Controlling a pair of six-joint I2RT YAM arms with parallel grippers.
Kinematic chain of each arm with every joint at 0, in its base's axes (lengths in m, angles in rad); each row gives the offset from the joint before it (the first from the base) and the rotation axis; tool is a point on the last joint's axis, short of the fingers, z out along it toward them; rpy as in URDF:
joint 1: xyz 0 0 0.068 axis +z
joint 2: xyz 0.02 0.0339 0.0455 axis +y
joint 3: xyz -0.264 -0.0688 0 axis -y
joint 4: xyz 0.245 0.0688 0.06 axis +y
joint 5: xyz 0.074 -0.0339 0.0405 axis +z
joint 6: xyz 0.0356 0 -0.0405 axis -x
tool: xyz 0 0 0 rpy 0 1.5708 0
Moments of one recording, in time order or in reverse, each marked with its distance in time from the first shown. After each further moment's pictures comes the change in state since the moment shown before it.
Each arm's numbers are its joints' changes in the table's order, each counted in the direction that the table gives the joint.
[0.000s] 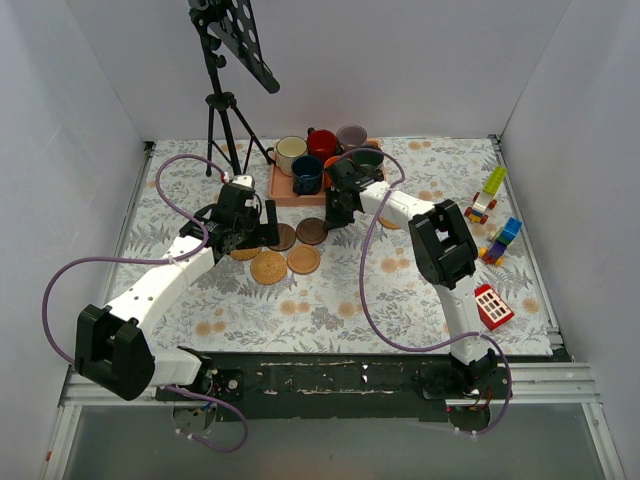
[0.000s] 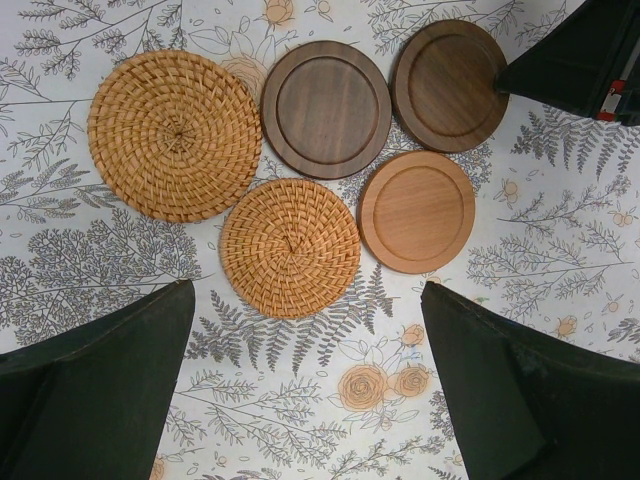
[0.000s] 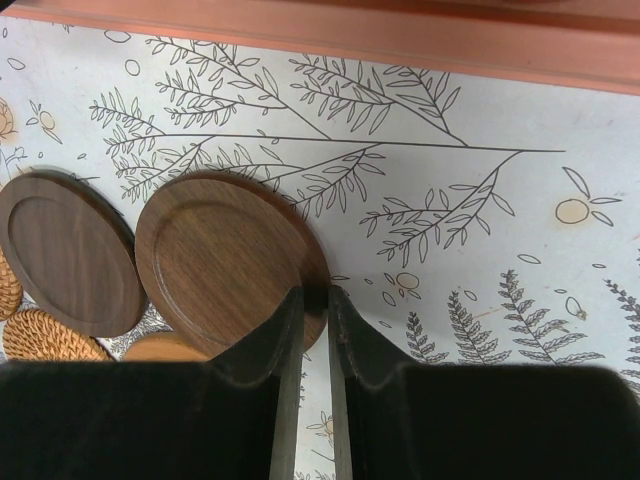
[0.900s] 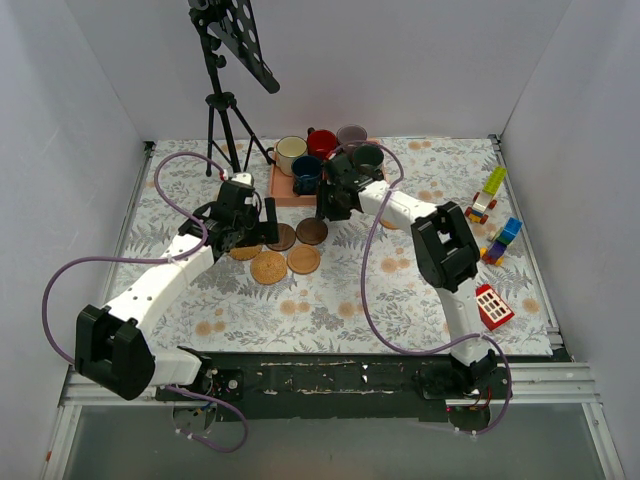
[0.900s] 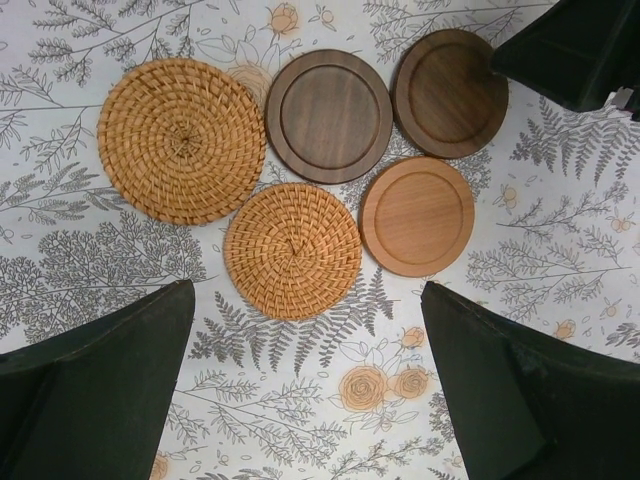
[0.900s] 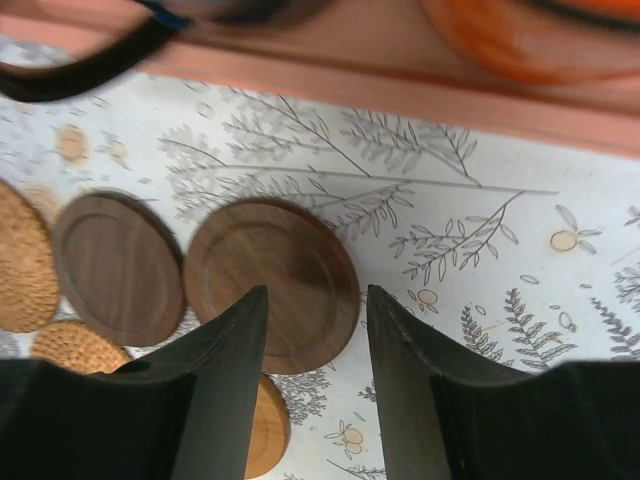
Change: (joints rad) left arm 0.000 0.002 0.016 0.016 0.012 -0.001; right arm 0.017 -0.020 0.005 -0.040 -0.061 0.022
